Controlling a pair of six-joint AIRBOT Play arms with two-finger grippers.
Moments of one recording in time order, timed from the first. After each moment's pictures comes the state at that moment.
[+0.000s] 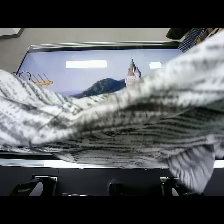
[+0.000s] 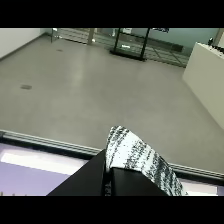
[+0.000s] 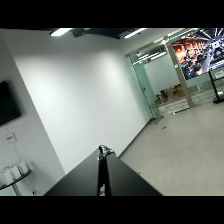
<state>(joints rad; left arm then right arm) 0.16 -0.75 1.91 1.40 -1.13 -1.73 0.15 -0.57 1.72 -1.41 0.77 1.94</state>
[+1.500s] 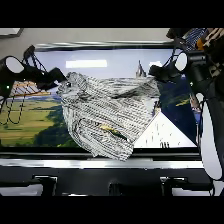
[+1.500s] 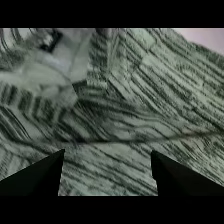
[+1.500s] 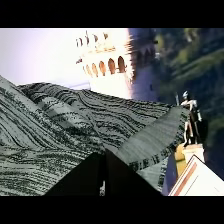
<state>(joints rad) -0.05 -1.53 1.61 1.21 -1.16 -1.82 0.15 -1.53 1.72 -1.57 1.16 1.96</state>
